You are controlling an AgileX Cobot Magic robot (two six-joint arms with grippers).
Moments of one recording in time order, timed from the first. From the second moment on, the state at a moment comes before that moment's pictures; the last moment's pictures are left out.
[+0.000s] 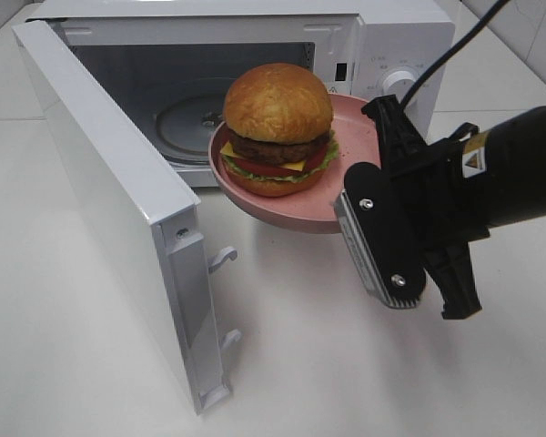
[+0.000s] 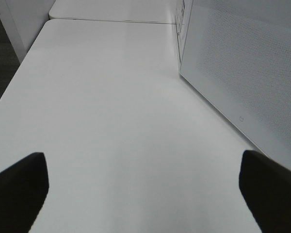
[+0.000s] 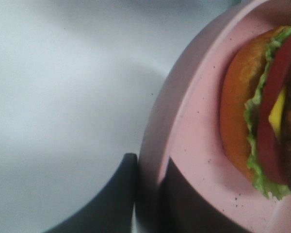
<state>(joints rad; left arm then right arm) 0.05 0.00 -0.52 -0.06 1.07 0.03 0.62 1.39 -0.70 0.05 0.20 -1.49</state>
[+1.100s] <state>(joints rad) 0.05 0.00 -0.52 -0.06 1.07 0.03 0.62 0.83 -0.48 -0.37 0.63 -0.77</state>
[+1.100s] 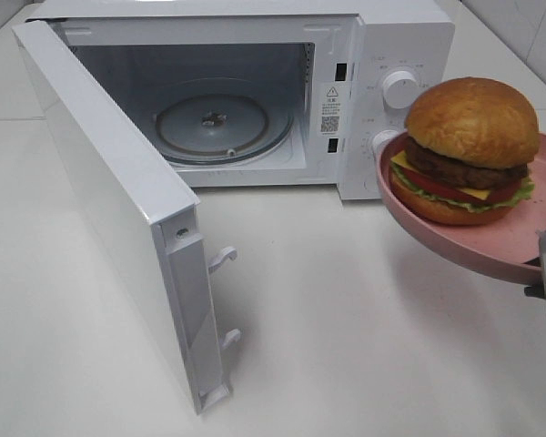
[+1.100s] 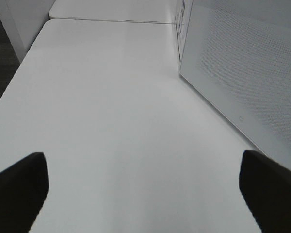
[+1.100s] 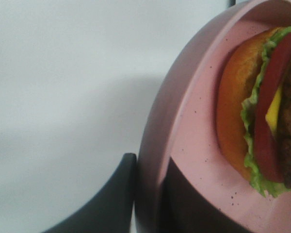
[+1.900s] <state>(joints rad) 0.05 0.00 -0.52 -0.06 1.07 0.03 0.62 0.85 -0.47 -0.70 0.87 0.01</state>
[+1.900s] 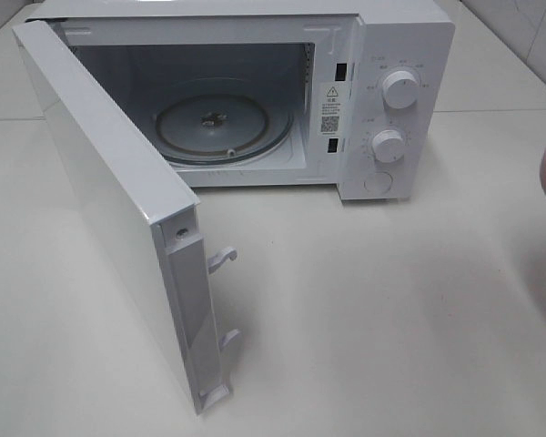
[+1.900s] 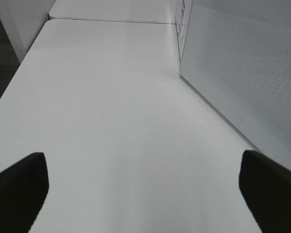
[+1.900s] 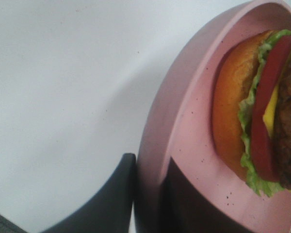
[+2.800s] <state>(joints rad) 0.05 0.00 -0.52 -0.06 1.07 0.03 0.61 1.38 -0.50 -0.80 0.87 0.84</state>
